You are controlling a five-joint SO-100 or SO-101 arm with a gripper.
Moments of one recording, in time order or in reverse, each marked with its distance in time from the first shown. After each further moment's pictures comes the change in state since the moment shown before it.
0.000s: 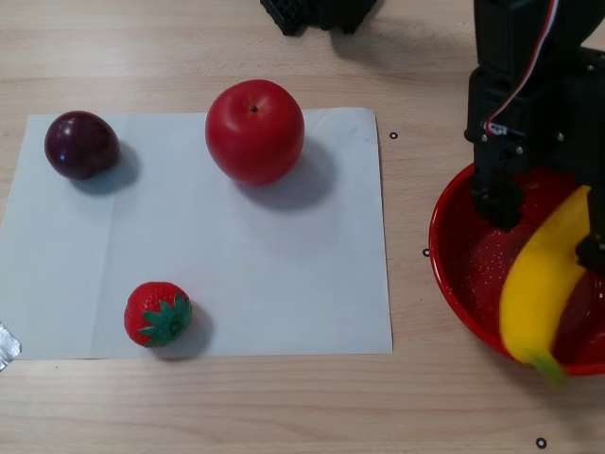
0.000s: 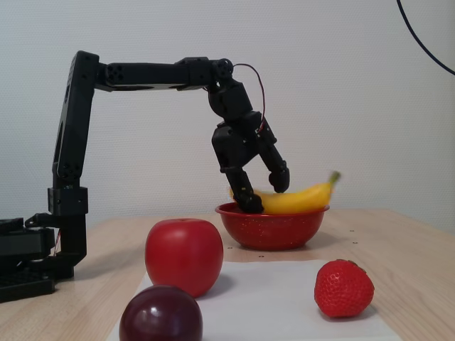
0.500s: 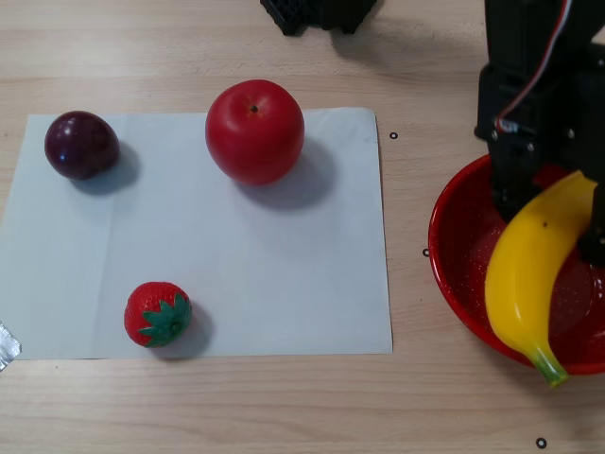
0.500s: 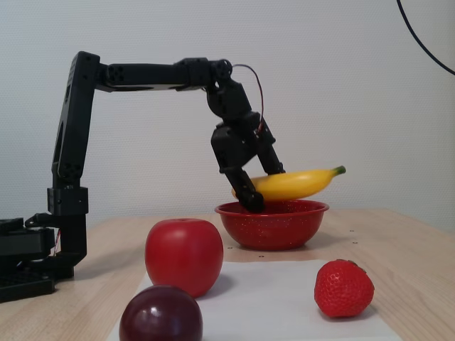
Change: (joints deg) arm 1.2 -0.1 2.5 -4.2 0.2
